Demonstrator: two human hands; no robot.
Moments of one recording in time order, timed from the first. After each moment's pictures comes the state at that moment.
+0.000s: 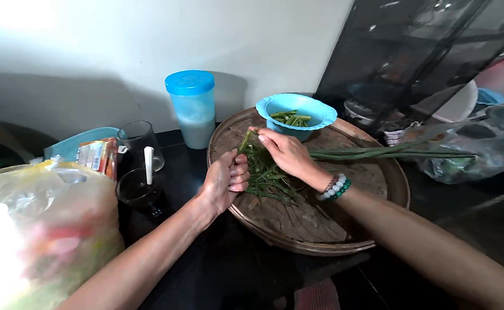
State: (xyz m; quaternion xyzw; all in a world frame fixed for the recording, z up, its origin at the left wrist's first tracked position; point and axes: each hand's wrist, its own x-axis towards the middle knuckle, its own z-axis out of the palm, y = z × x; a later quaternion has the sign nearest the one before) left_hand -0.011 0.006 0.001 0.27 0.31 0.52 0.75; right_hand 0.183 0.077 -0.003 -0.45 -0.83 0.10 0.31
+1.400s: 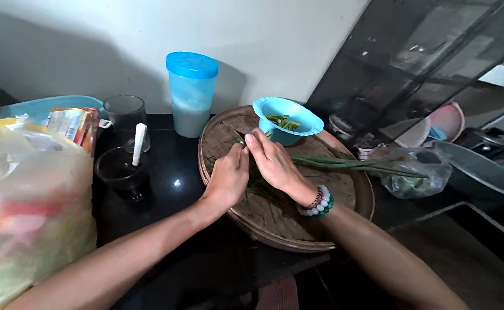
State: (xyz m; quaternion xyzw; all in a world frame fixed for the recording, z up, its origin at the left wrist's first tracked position) left_hand 0.009 -0.006 -0.003 0.64 0.57 0.41 0.31; right_hand 0.155 0.044 0.012 -0.43 -0.84 0.10 0.31
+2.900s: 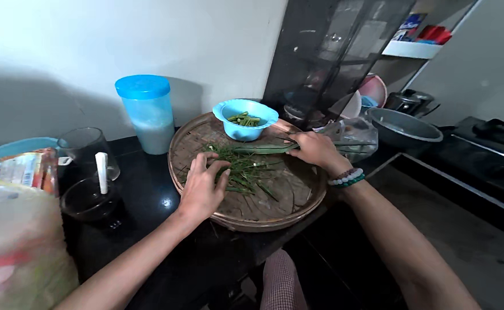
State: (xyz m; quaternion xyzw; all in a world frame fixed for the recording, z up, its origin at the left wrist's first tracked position) left_hand 0.005 -0.001 -0.037 0.79 0.48 0.37 0.10; right_hand 0.339 0.052 0.024 -0.65 -0.75 -0.08 0.07
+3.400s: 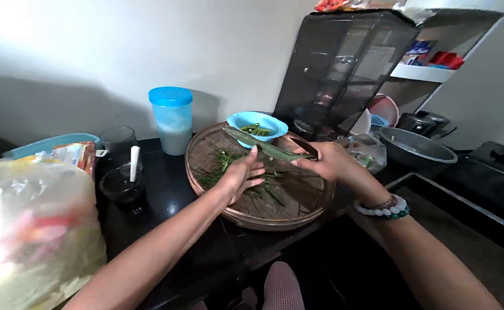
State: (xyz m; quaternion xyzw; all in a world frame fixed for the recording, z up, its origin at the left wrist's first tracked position) left_hand 0.061 -0.003 0.009 0.47 0.38 0.44 0.67; right_hand 0.311 -0.005 0.067 -0.61 -0.77 0.01 0.18
